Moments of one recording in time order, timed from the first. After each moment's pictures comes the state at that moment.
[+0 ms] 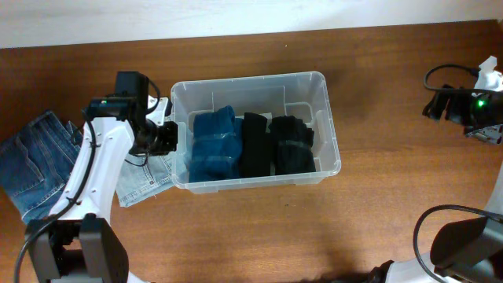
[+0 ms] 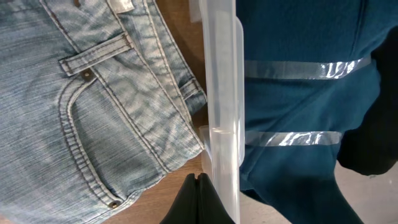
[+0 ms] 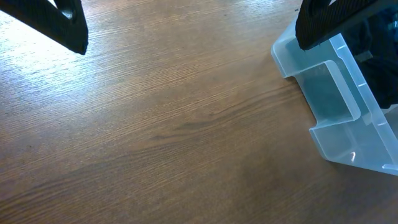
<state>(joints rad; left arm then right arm) -0.06 1.73 1.41 -1.07 0.18 -0.03 -0.53 1.69 1.80 -1.41 -0.23 -0.06</state>
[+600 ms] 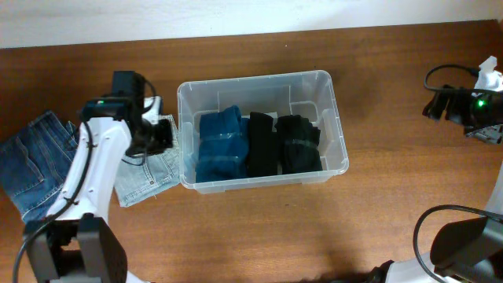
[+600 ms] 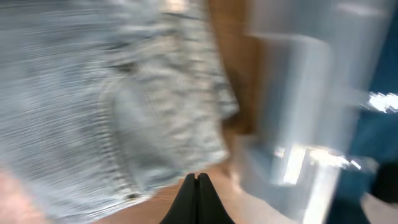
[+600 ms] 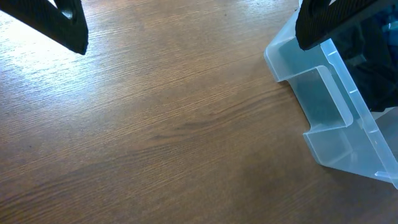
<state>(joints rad) -0.02 1.73 1.41 -1.07 0.12 -0.14 -0.53 1.69 1.80 -1.41 -0.23 -0.06</state>
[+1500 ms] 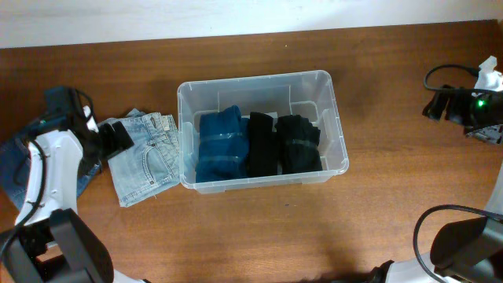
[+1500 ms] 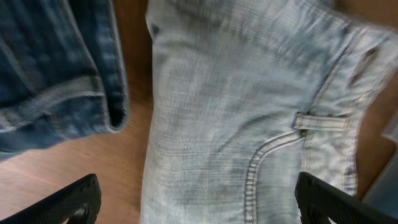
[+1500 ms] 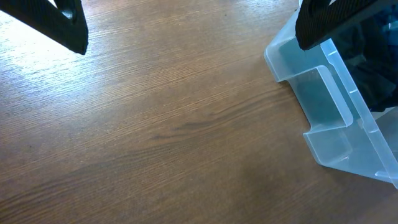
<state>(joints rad) 0.28 1.73 1.32 -0.91 0.04 -0.22 -0.53 1.69 1.80 -1.41 -0.23 -0.06</state>
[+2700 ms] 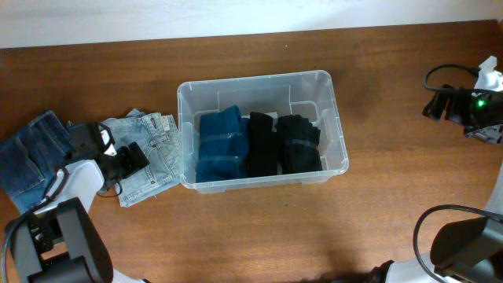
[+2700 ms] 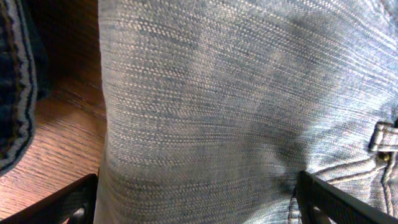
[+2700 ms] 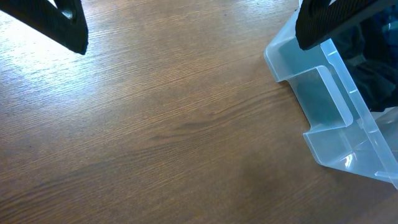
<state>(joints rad) 0.29 1.74 0.93 -0.41 0.10 -0.23 -0.53 1.69 1.80 -1.41 -0.23 -0.06</state>
